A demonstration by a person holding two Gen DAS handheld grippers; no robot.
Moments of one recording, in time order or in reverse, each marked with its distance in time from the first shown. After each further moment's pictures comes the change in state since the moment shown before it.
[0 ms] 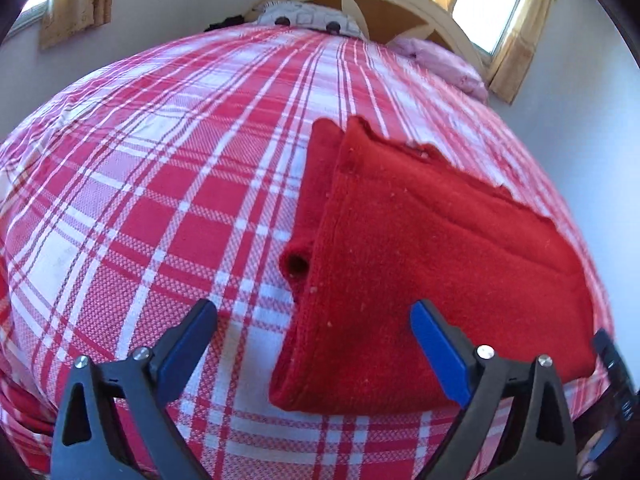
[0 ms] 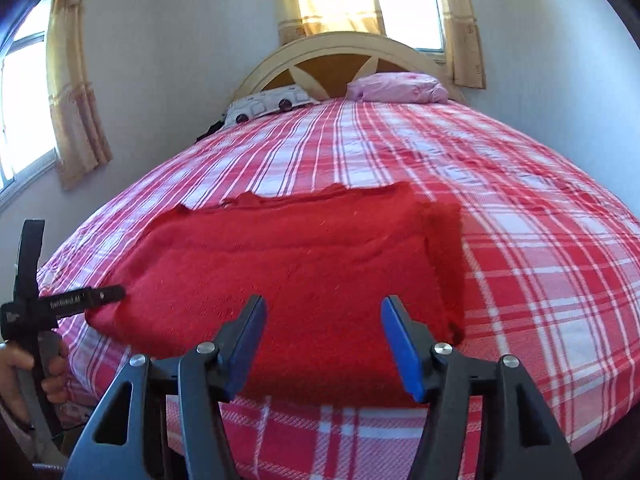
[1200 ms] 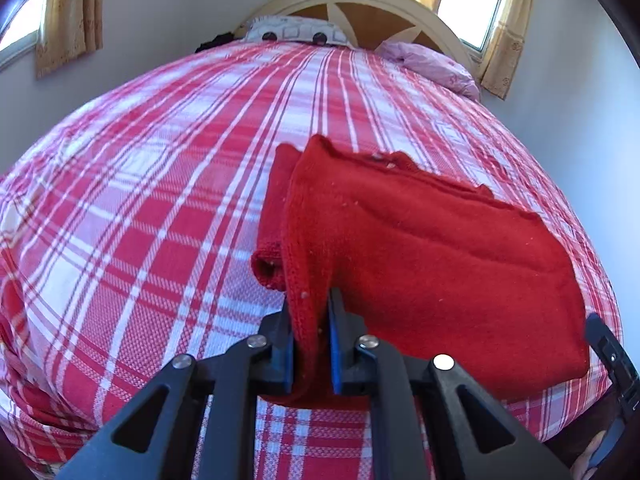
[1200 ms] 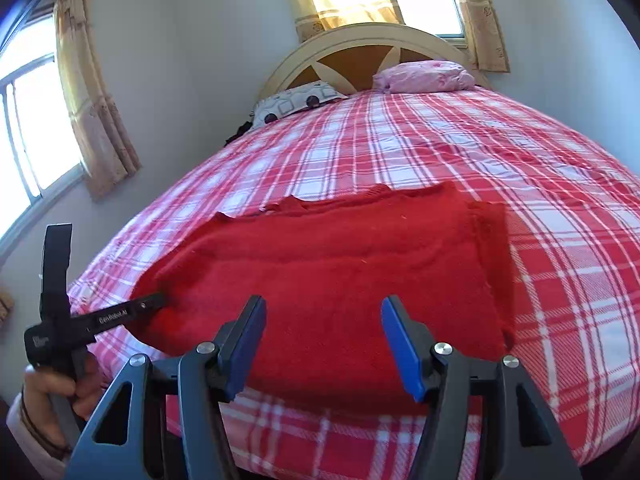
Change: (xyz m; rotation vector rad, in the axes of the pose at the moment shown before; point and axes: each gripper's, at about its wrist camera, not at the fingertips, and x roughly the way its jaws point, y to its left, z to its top) left arm -0.017 -0.039 0.007 0.074 -0.030 0.039; right arm 0.000 0.014 0.018 0.050 0.019 0.149
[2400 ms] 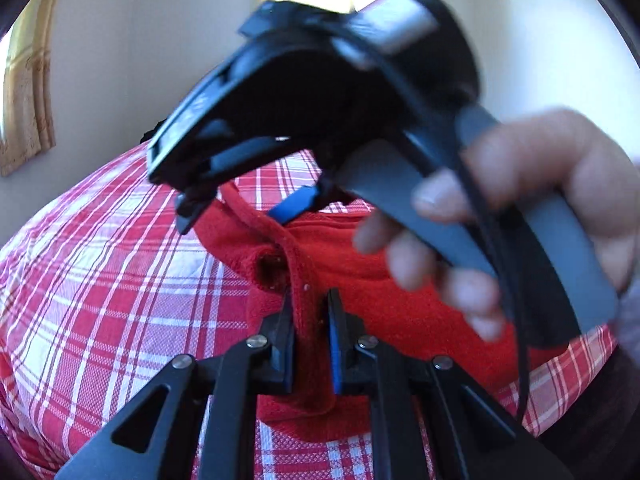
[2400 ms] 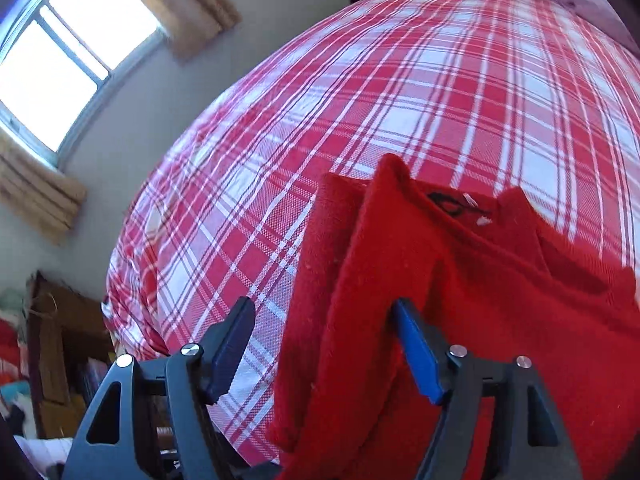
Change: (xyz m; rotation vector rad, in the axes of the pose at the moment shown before) left arm -0.020 -0.077 -0.019 0.254 -0.248 -0.093; right arm 0.193 0.143 0.107 -0.264 0.620 0.396
